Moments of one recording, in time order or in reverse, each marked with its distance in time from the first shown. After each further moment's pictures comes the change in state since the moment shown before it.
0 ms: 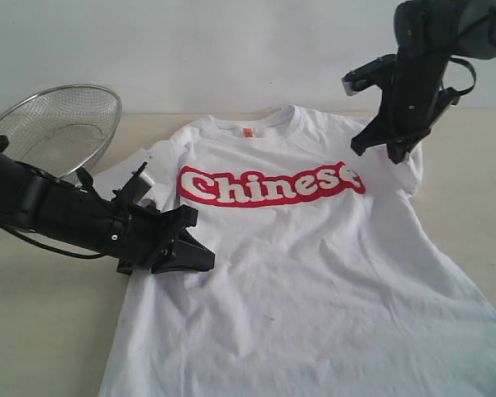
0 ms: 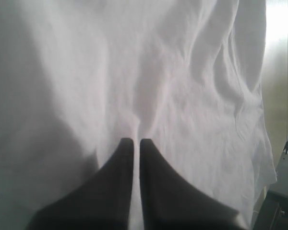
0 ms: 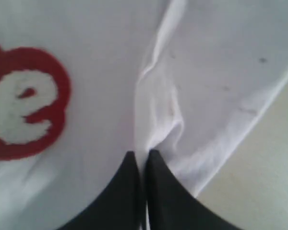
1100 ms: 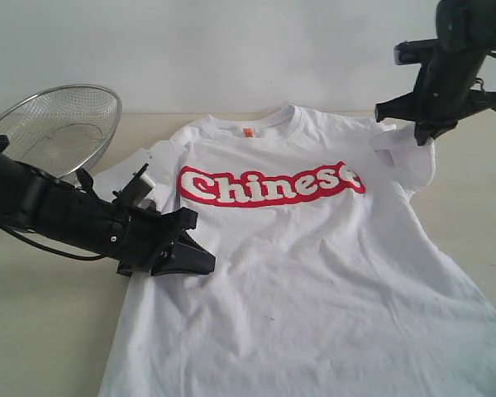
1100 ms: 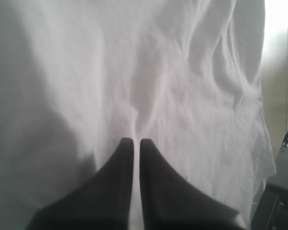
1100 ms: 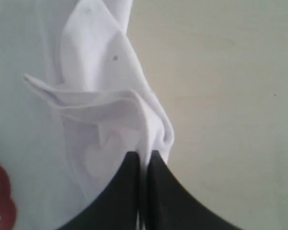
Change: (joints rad) left arm 0.000 0.000 0.000 0.021 0.014 -0.006; right arm -0.120 0.000 0.000 0.021 -0.132 0.375
